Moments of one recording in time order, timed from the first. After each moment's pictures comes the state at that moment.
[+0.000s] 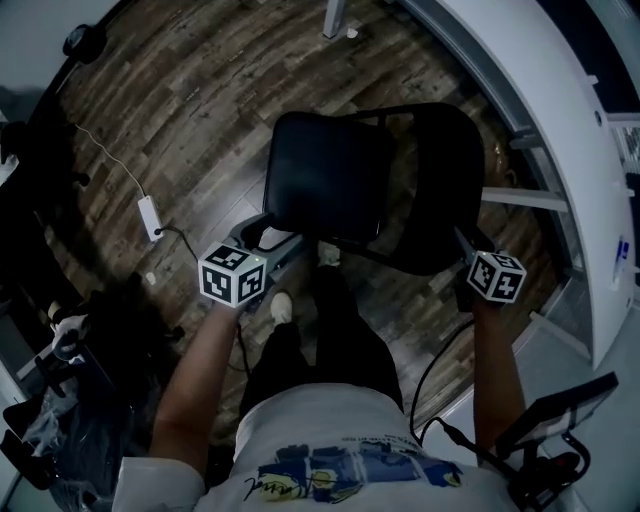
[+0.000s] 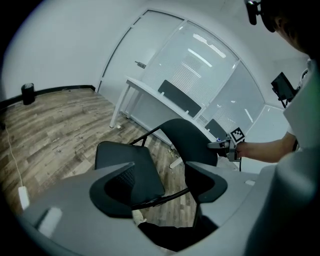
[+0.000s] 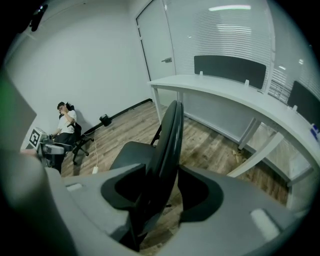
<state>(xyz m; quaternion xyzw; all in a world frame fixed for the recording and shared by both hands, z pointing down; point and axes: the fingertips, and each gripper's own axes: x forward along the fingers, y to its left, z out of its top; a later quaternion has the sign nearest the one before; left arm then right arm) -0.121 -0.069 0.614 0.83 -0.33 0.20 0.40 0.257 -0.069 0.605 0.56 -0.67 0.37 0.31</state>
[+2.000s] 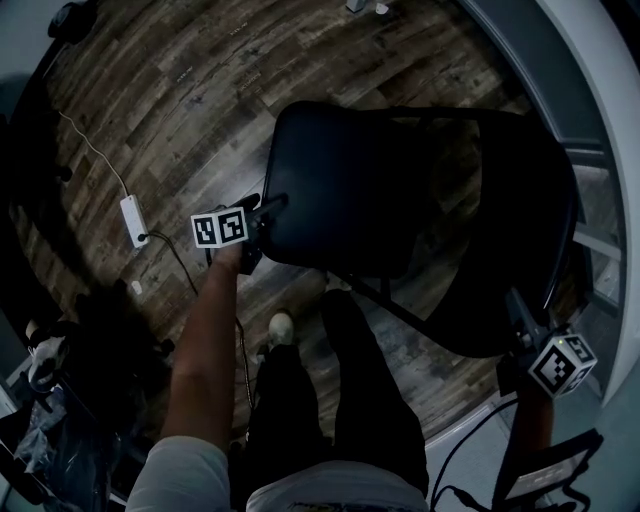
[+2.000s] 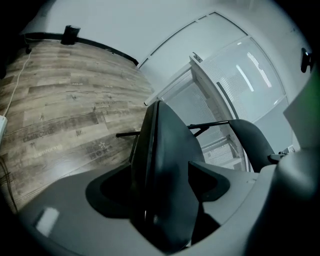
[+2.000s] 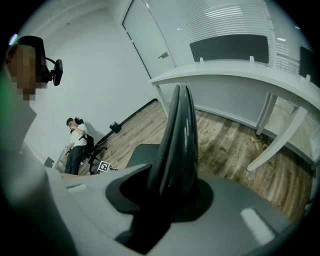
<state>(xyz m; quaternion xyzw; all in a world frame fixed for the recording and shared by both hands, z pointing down) -0.187 -0.156 0.952 0.71 -0.39 0.13 0.57 0.231 -0.092 0.627 0.52 -0.69 0.44 0.25</state>
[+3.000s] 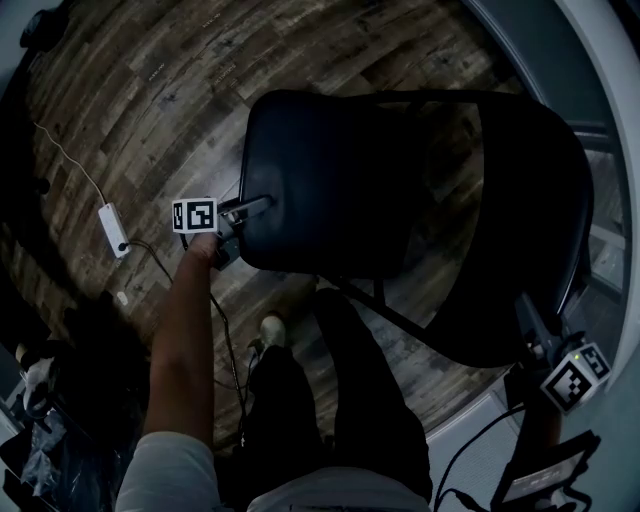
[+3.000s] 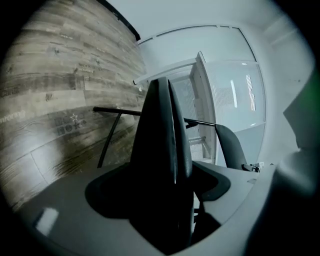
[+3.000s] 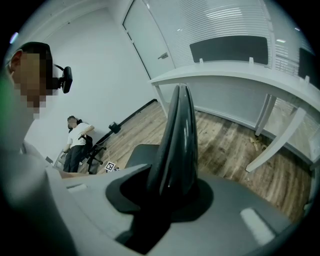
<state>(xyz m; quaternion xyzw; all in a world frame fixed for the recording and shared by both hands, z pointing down) -0.156 -0.154 0.987 0.71 -0.22 0.06 0.66 0.226 -0.094 0.624 0.52 -0.69 0.44 0.25</state>
